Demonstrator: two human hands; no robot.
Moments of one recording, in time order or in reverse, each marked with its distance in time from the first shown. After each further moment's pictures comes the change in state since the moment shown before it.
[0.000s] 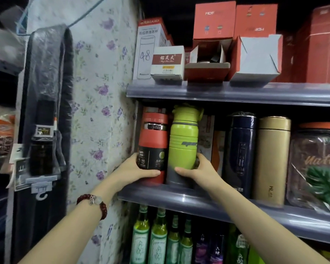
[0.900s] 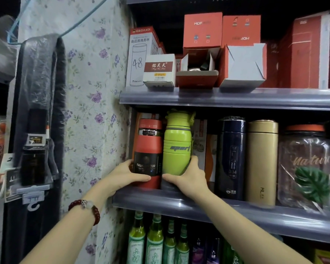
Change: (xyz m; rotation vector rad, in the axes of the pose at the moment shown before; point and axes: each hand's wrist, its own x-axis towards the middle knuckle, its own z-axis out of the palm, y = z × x) left_hand 0.007 -0.007 -0.008 -0.036 0.003 -0.091; right_hand -0.016 -0.018 0.019 -0.250 0.200 0.047
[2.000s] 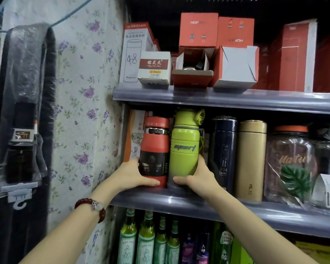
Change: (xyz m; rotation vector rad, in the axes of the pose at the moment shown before) left_hand -0.005 0.022 0.028 0.357 -0.042 0.159; right_hand -0.008 0.016 -0.038 0.097 -0.054 0.037
